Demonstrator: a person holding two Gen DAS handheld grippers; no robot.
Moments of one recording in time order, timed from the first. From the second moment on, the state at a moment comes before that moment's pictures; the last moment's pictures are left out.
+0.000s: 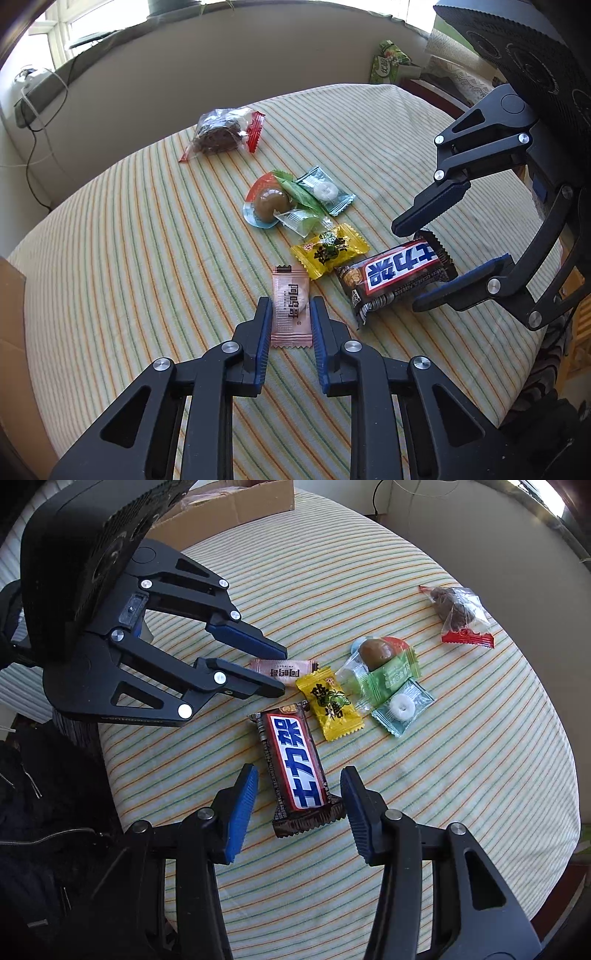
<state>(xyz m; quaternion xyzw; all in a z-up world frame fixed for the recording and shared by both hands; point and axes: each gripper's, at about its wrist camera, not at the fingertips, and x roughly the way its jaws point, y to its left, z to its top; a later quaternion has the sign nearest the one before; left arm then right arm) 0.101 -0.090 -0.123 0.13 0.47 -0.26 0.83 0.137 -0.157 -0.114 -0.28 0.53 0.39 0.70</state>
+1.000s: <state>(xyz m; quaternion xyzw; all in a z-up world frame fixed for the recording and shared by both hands) 0.069 0.009 -0.073 0.06 0.41 -0.19 0.89 0.131 -0.139 -0.074 -0.17 0.49 0.24 0.82</state>
